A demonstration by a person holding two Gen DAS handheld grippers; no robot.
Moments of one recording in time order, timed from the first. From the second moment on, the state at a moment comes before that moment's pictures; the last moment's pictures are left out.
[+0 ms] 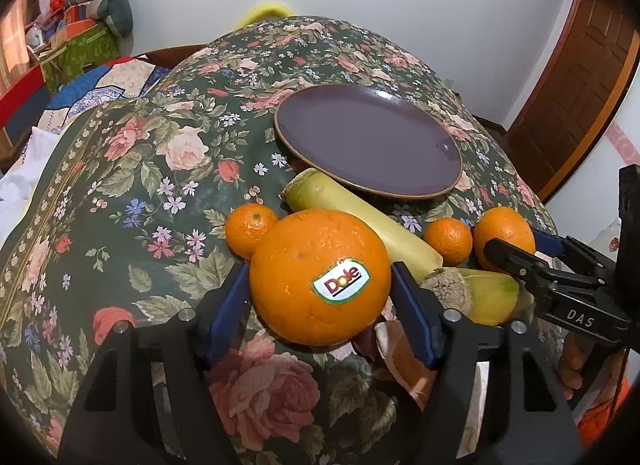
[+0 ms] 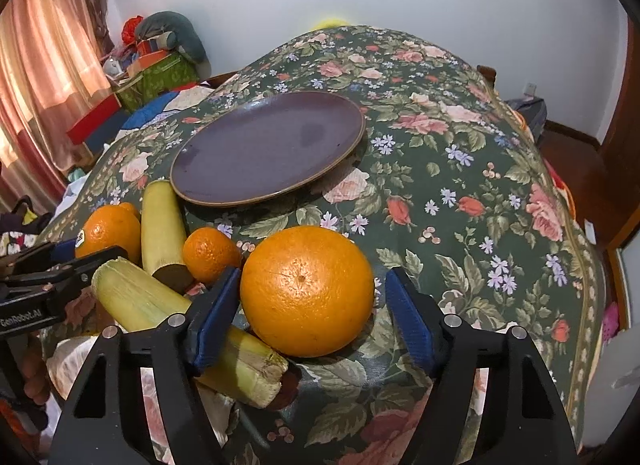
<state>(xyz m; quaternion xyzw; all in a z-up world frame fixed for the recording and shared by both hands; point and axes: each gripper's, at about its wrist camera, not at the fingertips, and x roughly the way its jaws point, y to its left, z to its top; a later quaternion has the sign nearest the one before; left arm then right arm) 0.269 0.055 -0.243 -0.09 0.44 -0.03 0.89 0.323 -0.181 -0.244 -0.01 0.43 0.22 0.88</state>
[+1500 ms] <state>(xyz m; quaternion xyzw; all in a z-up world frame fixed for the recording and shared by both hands) 0.312 0.059 -0.135 -0.03 0.33 -0.01 0.94 0.354 -0.179 -0.142 0.00 0.30 0.22 0.93</state>
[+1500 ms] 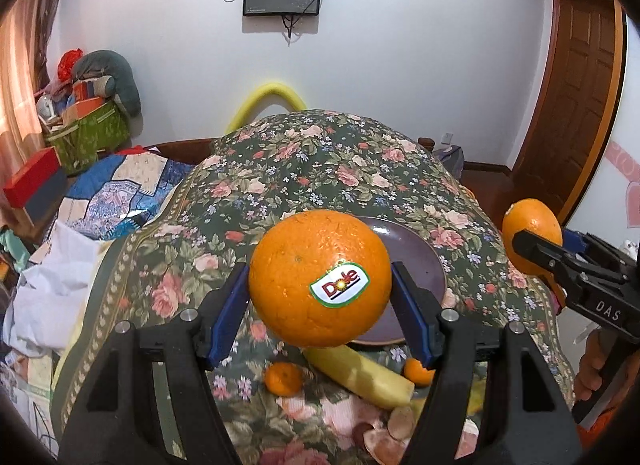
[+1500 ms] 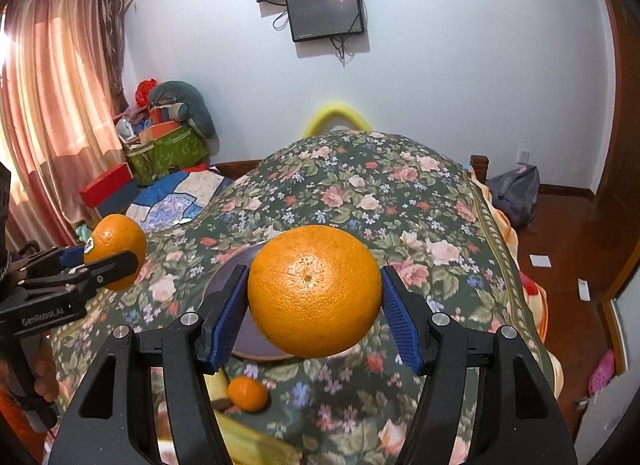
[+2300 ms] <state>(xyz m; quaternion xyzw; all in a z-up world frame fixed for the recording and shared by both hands) 0.412 0.061 -0.213 -0.03 0.43 -0.03 0.90 0.452 -0.136 -0.201 -0.03 0.38 0.23 0.90</state>
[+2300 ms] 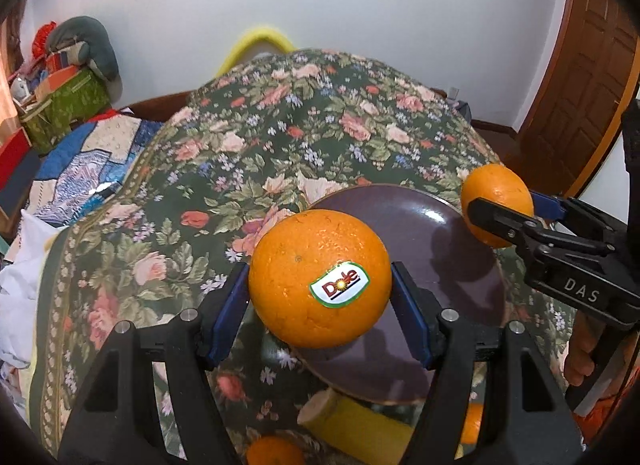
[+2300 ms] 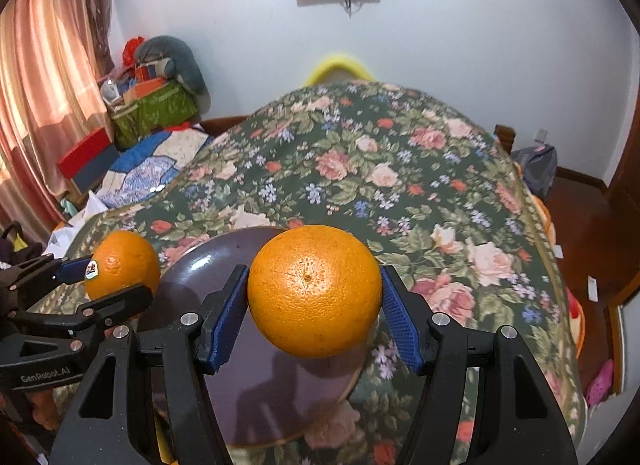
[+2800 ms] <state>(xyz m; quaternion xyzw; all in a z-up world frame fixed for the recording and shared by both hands) 0.440 0.063 -0.237 -0.04 0.47 -0.04 0.88 0.475 -0.119 -0.230 -0.06 0.42 0.23 0.87</state>
